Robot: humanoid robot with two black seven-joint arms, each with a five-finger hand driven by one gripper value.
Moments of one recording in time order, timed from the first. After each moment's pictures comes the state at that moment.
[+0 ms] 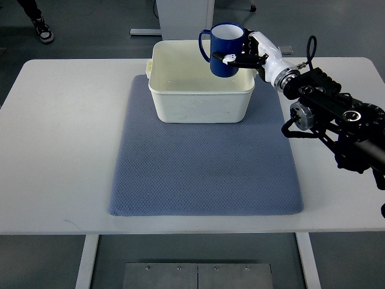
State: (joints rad) left arm -0.03 0.00 -0.11 -0.29 0.04 0.10 -0.12; right arm 1.09 -0.14 0.37 0.75 -0.46 -0.11 0.18
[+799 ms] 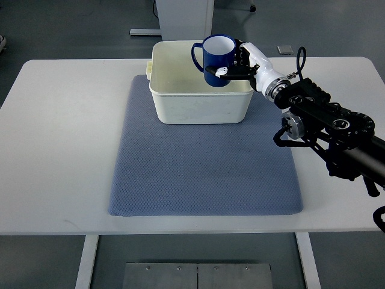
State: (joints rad) left arm -0.03 0.00 -0.11 -0.29 0.04 0.10 -0.12; right arm 1.07 -0.11 0.37 0.74 -0.45 -0.12 0.20
